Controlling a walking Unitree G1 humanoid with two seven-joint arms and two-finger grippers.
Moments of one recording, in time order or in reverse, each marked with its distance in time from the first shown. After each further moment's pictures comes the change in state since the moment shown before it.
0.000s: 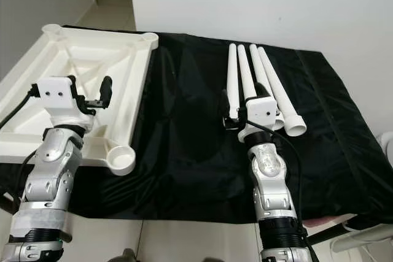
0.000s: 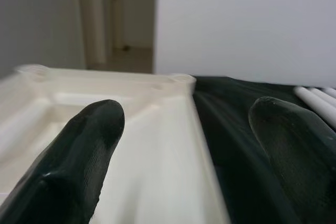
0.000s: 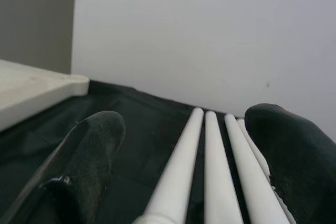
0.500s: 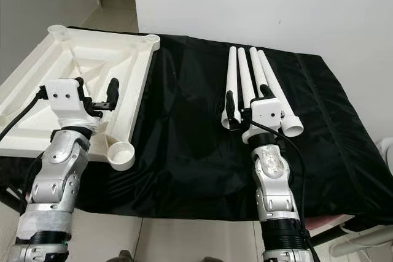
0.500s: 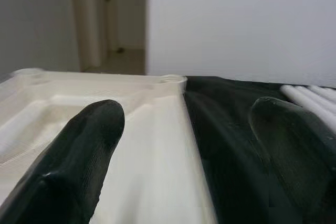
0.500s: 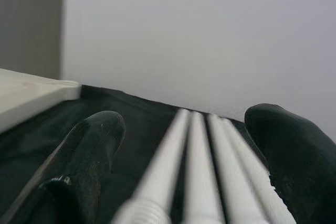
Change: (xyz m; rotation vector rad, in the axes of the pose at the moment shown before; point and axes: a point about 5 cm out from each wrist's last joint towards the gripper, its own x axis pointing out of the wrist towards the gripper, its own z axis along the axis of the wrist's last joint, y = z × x) left arm -0.004 0.004 -0.002 0.011 0.014 0.008; right arm 0.000 0.002 -0.001 0.010 0.004 -0.013
